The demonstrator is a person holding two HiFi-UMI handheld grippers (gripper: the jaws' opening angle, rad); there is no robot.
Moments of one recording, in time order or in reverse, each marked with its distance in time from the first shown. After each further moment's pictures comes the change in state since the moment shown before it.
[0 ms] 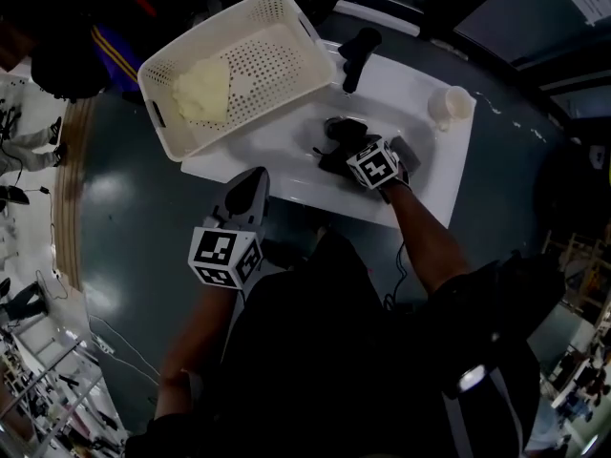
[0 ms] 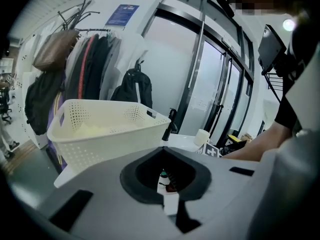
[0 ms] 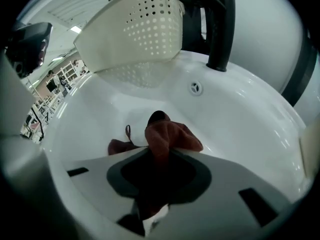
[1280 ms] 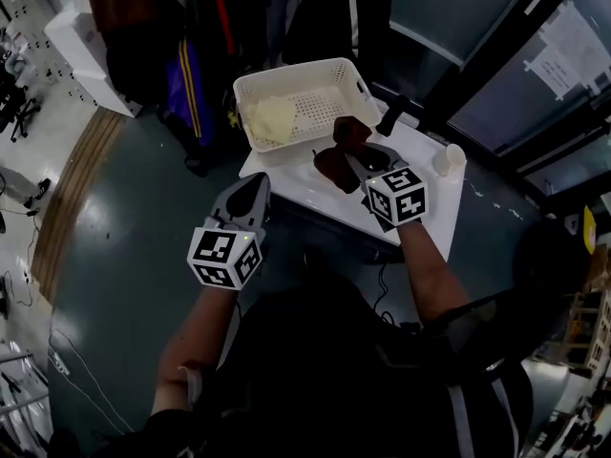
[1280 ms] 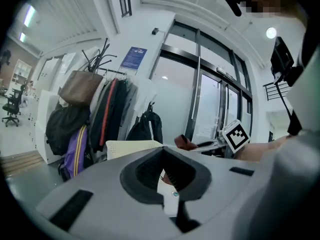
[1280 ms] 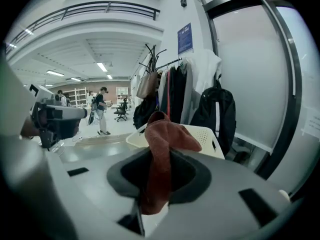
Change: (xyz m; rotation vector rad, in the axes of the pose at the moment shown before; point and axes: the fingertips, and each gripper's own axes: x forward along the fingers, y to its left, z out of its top) left arm -0.177 0.049 0.068 0.014 -0.346 0.062; right arm -0.235 0.159 0.214 -0.089 -0.600 -0.058
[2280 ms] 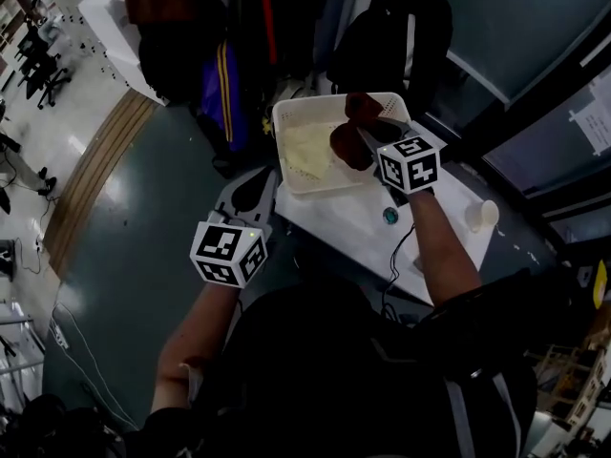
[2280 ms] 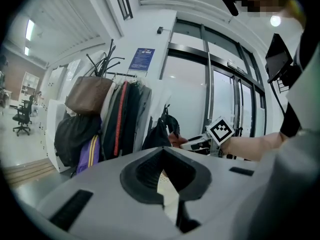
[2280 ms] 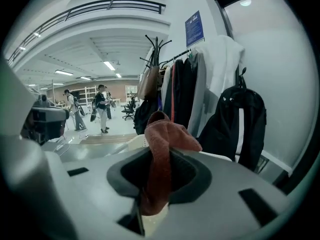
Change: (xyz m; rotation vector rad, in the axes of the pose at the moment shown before) left arm 0.053 0.104 0.048 0.028 -0.010 0.129; right arm 0.162 -0.045 0.096 -0.064 0.015 0.122
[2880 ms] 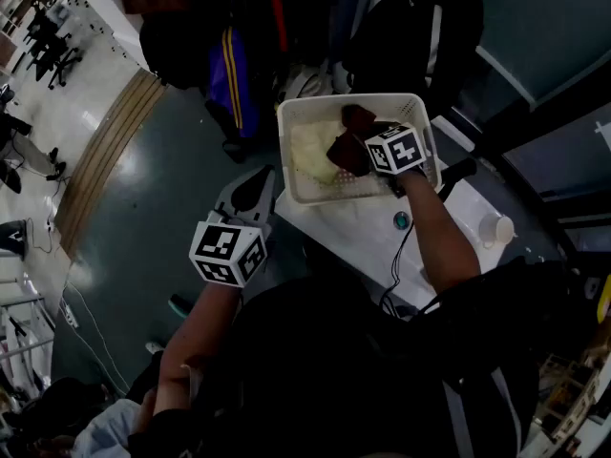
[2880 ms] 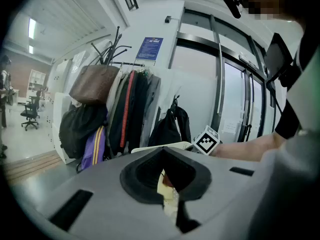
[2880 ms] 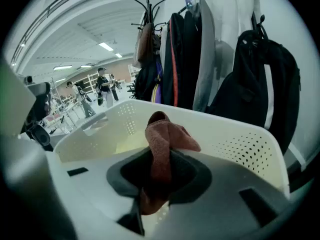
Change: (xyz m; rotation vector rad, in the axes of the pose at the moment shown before) left arm 0.046 0.035 -0.019 -0.045 0.093 0.078; right arm 0.115 -0.030 -0.086 0.034 0.299 0.136
